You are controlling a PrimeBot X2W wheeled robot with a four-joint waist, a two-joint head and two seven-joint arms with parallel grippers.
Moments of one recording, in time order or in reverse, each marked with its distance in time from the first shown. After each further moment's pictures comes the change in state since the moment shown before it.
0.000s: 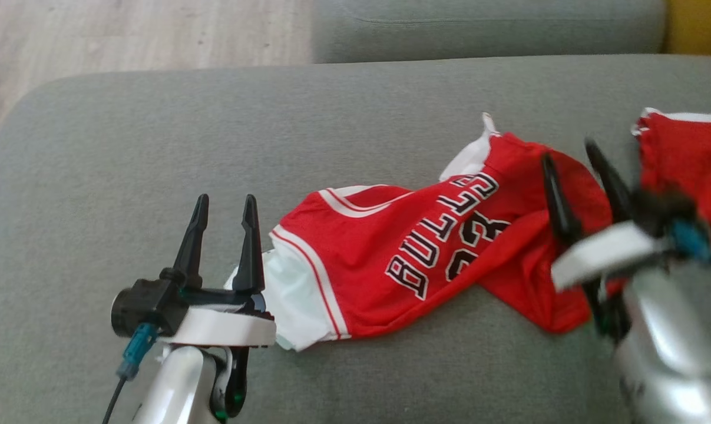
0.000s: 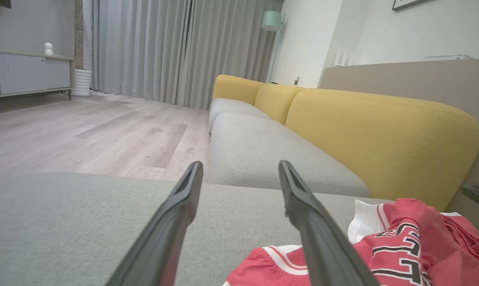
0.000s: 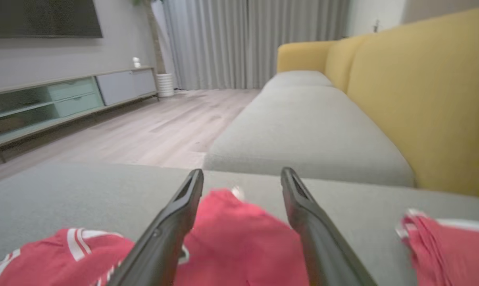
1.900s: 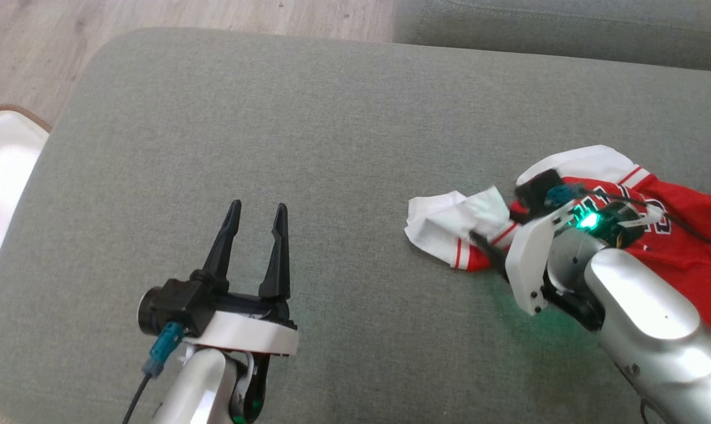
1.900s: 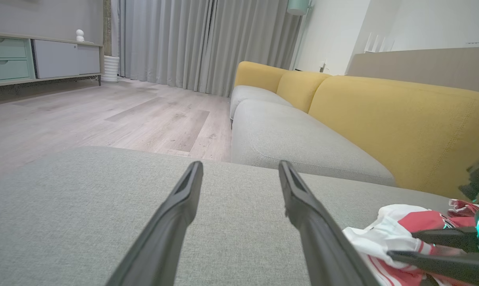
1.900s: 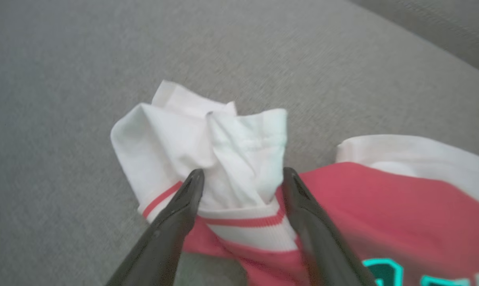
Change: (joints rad) left arm -0.013 0.000 -0.083 0.030 -0.019 -0.007 0.000; right arm -0.118 -0.120 0.421 -0.002 0.159 0.000 0.621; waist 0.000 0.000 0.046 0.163
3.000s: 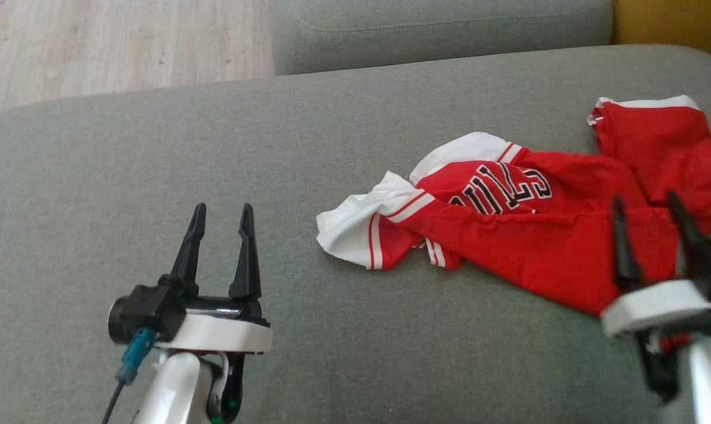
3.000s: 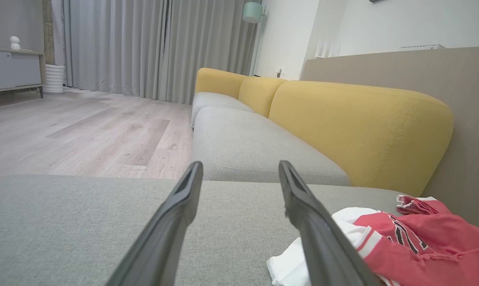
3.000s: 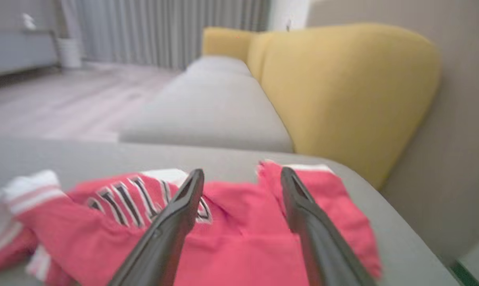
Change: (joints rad) left arm 0.027 0.000 0.103 -0.007 0.037 -0.011 0.000; right arm 0.509 0.258 -0.843 -0.505 -0.500 0.000 -0.374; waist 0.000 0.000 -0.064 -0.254
